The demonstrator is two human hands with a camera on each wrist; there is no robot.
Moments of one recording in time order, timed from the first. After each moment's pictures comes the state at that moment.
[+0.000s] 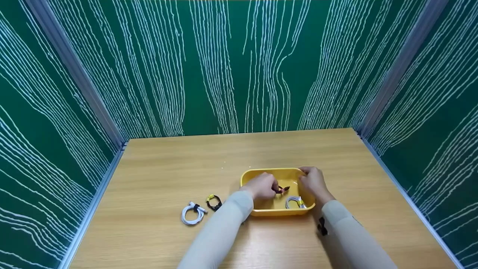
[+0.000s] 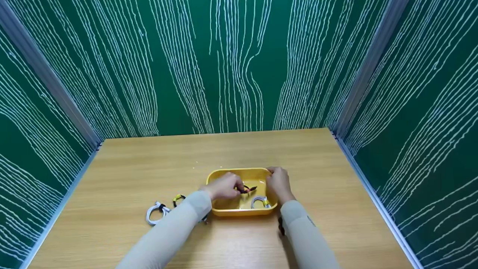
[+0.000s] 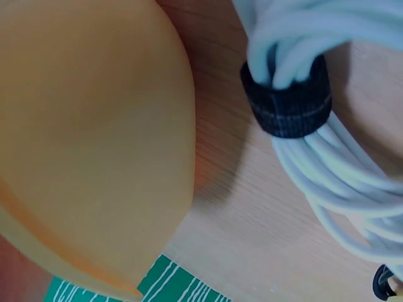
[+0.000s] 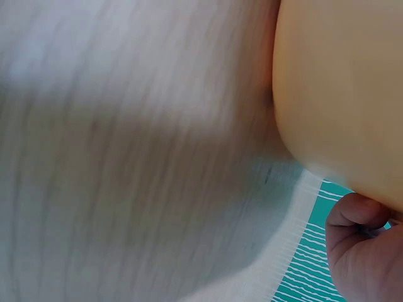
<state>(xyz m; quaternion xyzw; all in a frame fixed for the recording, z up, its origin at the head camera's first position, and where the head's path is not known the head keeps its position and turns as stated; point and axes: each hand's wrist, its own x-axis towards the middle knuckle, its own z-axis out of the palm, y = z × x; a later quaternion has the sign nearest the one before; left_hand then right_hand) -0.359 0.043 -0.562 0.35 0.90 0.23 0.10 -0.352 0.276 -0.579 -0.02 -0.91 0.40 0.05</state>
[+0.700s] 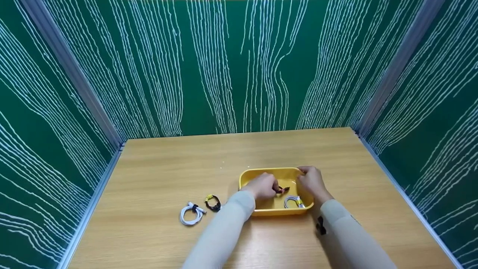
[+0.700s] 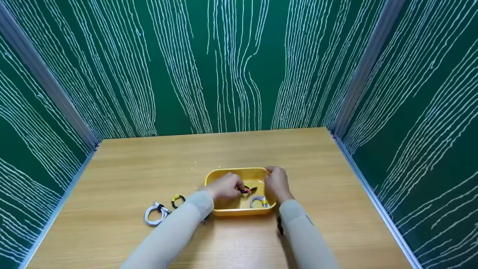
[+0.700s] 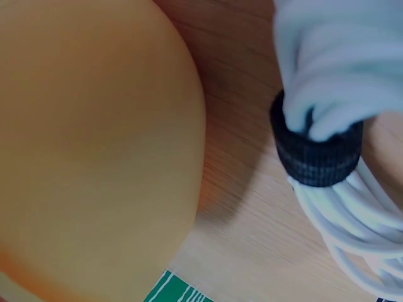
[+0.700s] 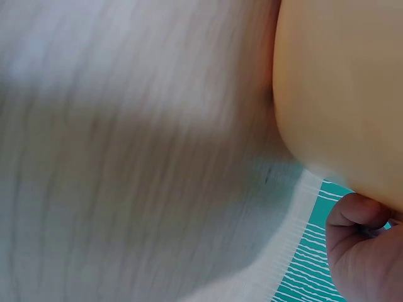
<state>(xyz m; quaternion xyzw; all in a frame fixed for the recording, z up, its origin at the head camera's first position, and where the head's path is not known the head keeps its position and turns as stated) -0.345 0.049 -0.547 0.31 0.91 0.23 0.13 -0.351 0.277 -0.579 -0.02 -0.91 0.42 0.05</state>
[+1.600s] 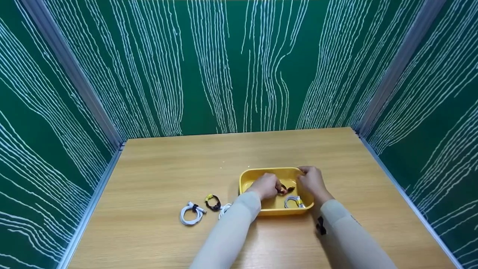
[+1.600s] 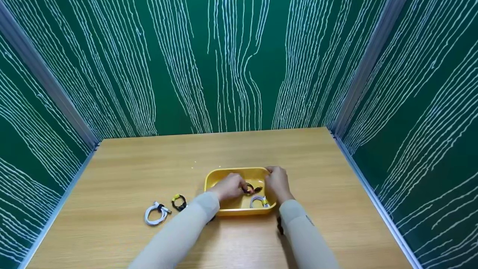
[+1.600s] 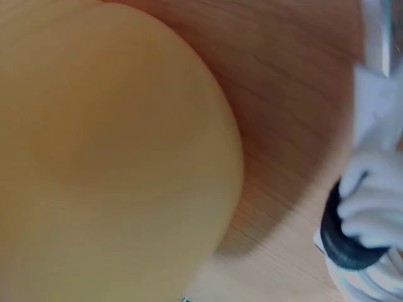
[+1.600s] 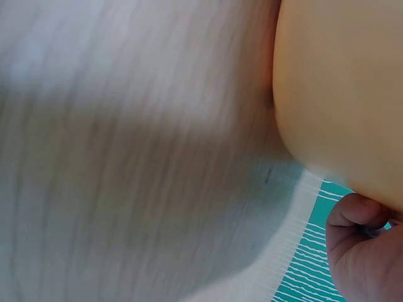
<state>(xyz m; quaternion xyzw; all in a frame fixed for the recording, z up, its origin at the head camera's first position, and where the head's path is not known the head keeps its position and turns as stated) -0.369 0.070 -0.589 0.29 0.92 0.24 0.10 -0.351 0.275 -0.582 -0.02 -0.91 0.41 0.06</state>
